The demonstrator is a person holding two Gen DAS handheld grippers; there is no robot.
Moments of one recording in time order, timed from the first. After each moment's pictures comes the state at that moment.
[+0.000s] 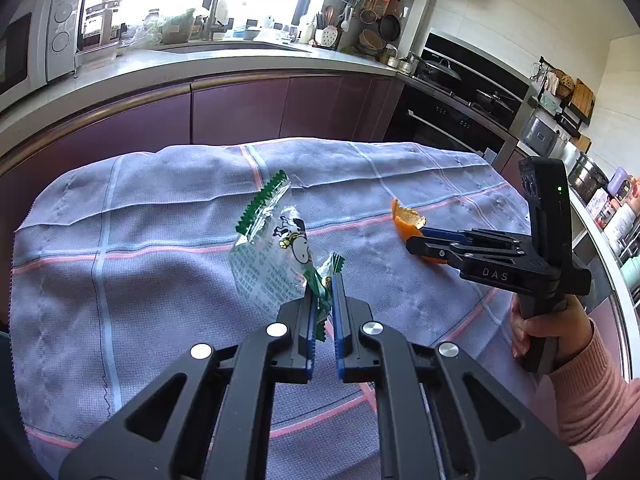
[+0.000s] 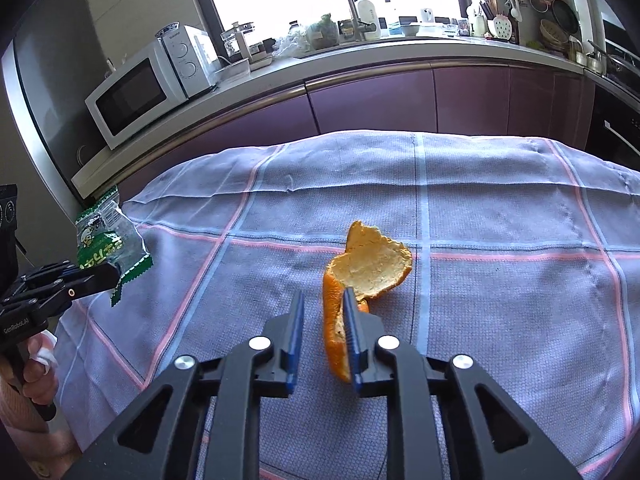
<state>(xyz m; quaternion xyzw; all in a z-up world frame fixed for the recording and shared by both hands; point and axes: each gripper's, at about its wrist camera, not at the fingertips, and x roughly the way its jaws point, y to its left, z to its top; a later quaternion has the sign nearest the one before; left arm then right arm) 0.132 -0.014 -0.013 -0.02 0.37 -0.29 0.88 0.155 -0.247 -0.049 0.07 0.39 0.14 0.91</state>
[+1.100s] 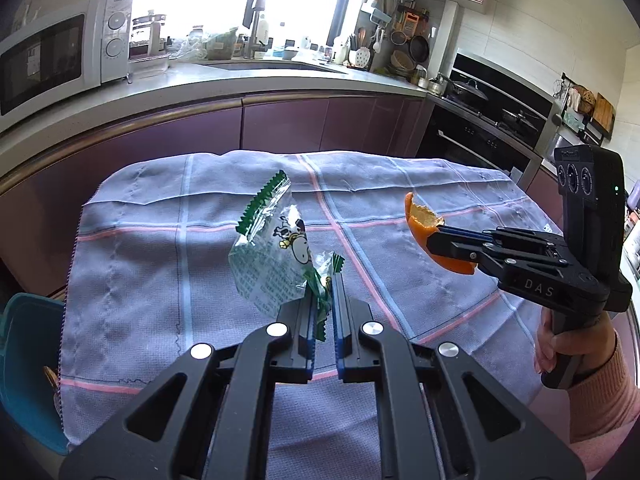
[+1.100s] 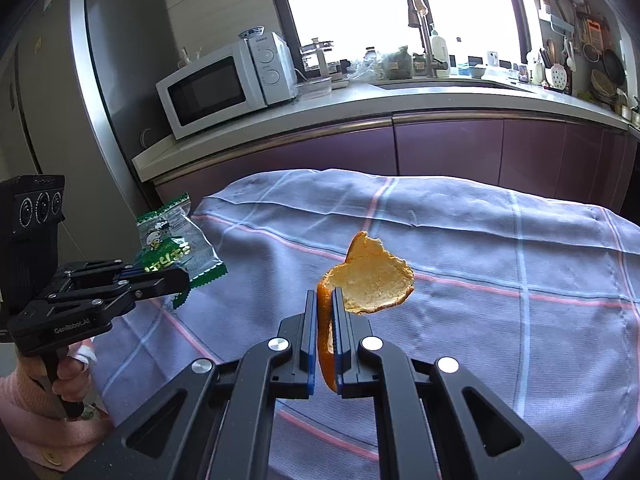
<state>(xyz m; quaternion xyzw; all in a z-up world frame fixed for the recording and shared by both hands) 0.085 0.044 0.004 -0.03 0.35 -0.23 0.91 0.109 -0.164 -0.004 0.03 0.33 0.24 0.91</state>
